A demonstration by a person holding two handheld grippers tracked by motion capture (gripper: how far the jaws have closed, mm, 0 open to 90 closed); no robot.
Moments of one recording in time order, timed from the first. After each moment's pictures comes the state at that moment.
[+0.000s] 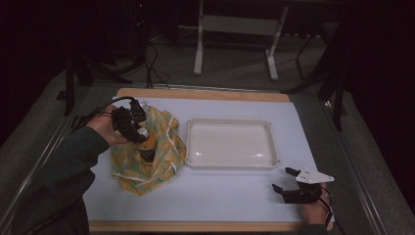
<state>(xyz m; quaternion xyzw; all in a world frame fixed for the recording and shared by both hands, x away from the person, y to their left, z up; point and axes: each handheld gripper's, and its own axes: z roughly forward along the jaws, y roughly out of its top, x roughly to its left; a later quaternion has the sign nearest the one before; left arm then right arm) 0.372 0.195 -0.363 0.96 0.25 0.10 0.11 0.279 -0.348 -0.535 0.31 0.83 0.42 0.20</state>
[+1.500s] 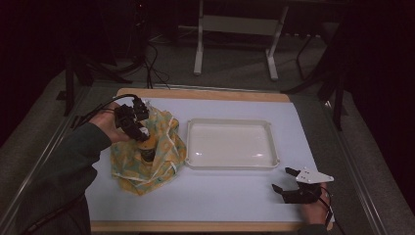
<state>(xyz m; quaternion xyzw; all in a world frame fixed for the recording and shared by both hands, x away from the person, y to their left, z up) 0.380 0.190 -0.361 0.96 0.25 0.08 0.10 0.279 -0.348 -0.535 0.31 0.83 0.42 0.20</state>
